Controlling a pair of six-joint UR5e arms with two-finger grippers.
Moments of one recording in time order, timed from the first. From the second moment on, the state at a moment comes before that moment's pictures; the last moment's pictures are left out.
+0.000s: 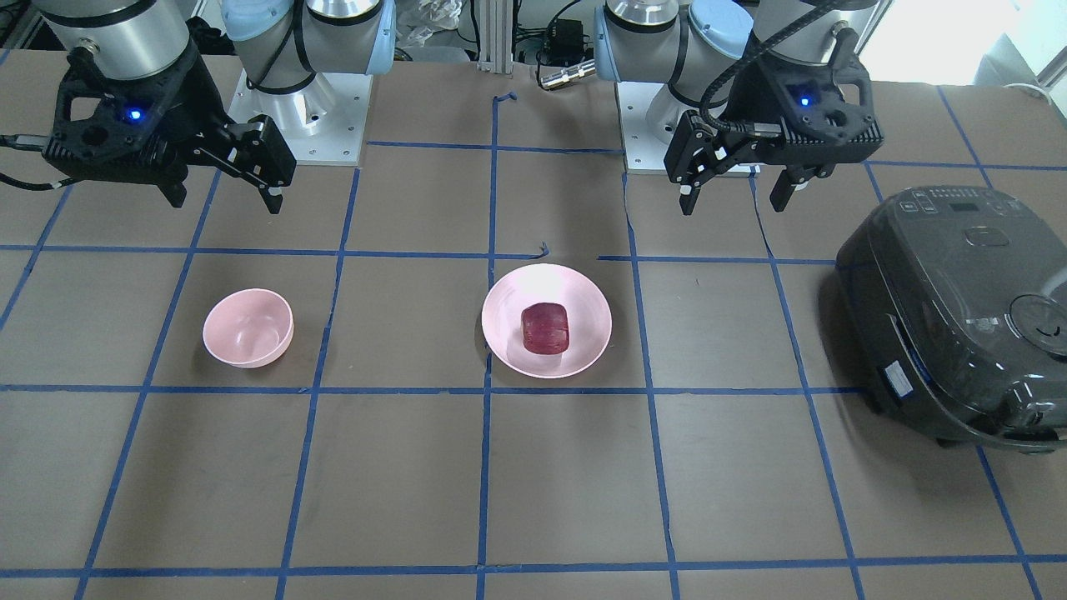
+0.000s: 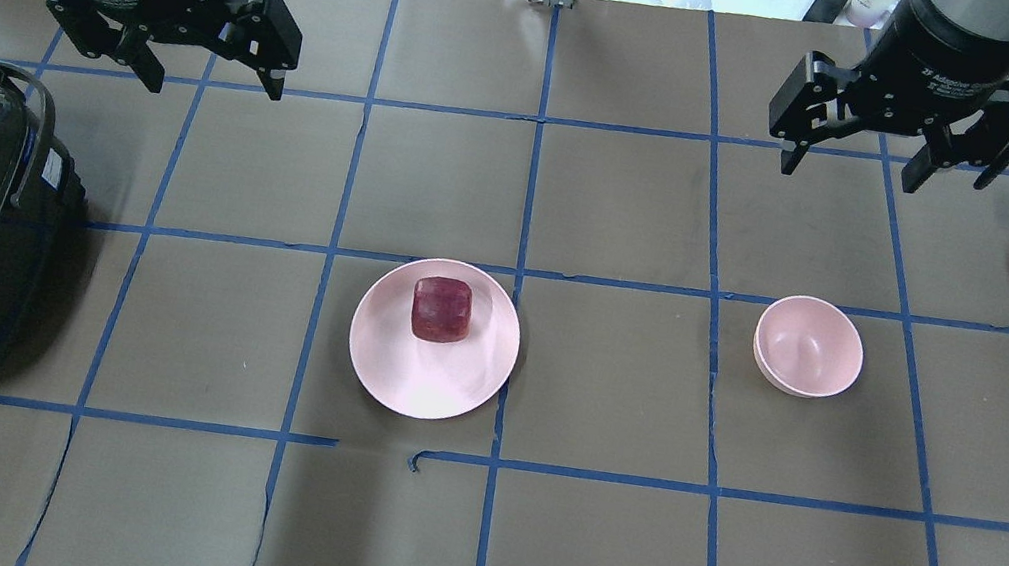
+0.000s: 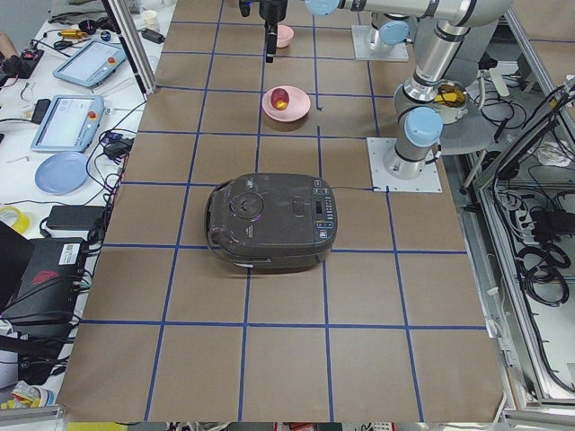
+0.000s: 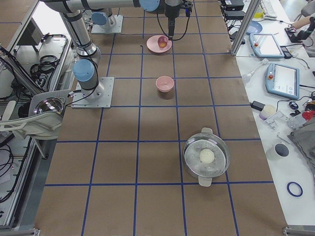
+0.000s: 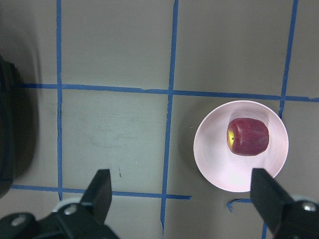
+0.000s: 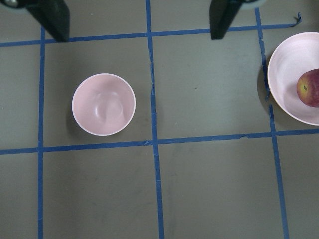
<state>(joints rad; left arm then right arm) -1.59 -1.54 -1.54 -1.52 1.60 -0.09 1.56 -1.56 1.50 -1.52 -1.58 0.05</state>
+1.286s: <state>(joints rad) -1.67 -1.63 -1.55 -1.47 1.60 -0.20 1.40 -1.54 1.56 -1.55 -1.57 -0.10</state>
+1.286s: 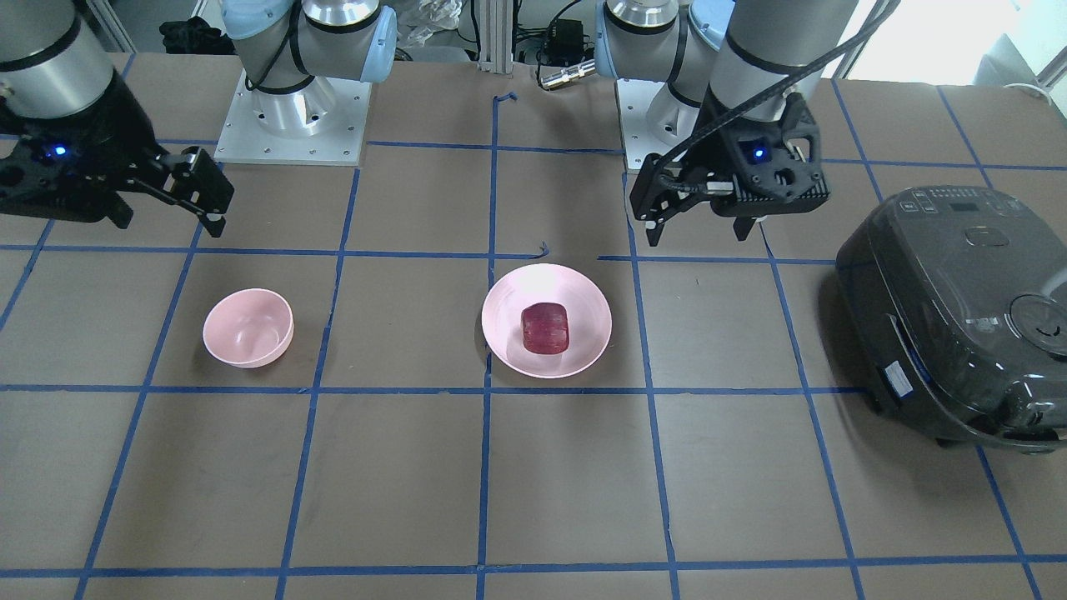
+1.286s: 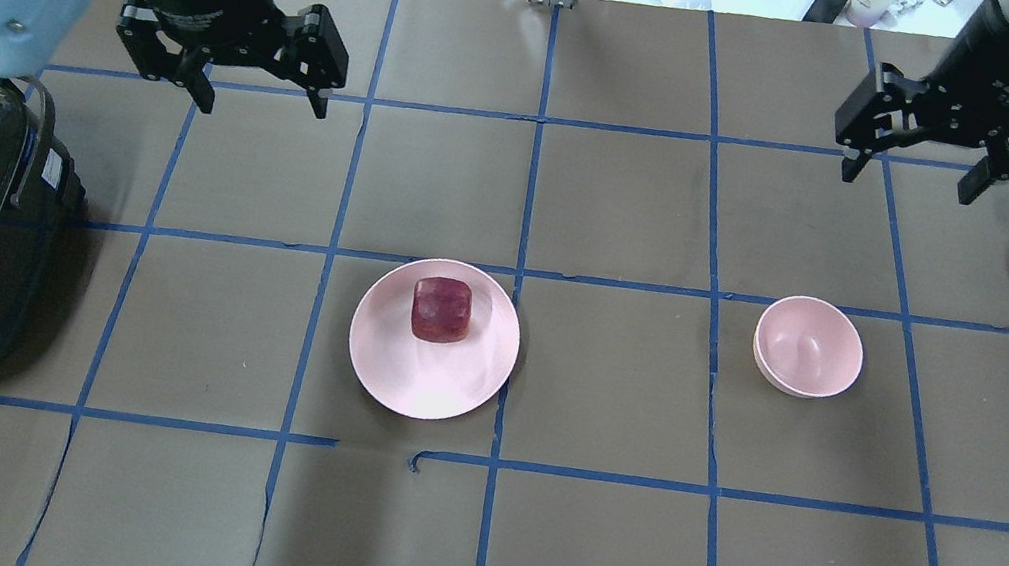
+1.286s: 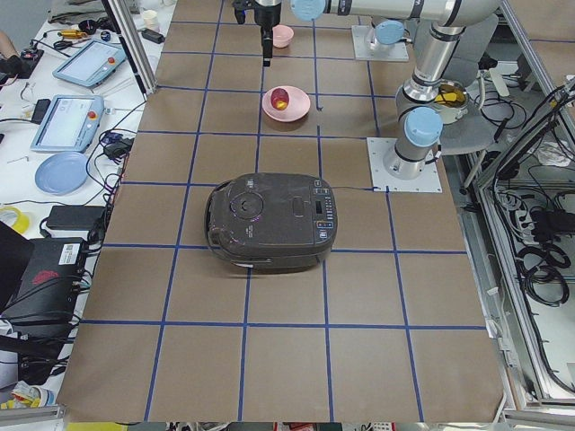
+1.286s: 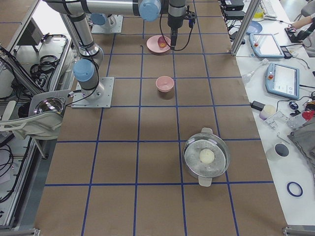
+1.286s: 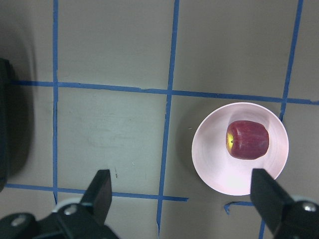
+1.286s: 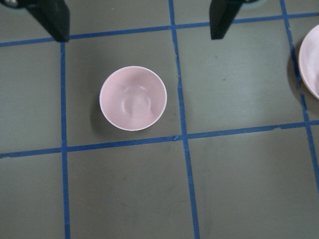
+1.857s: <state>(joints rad) -1.84 -1.76 -1.68 -1.26 1.60 -0.38 1.19 -1.44 1.76 -1.73 -1.56 -0.27</state>
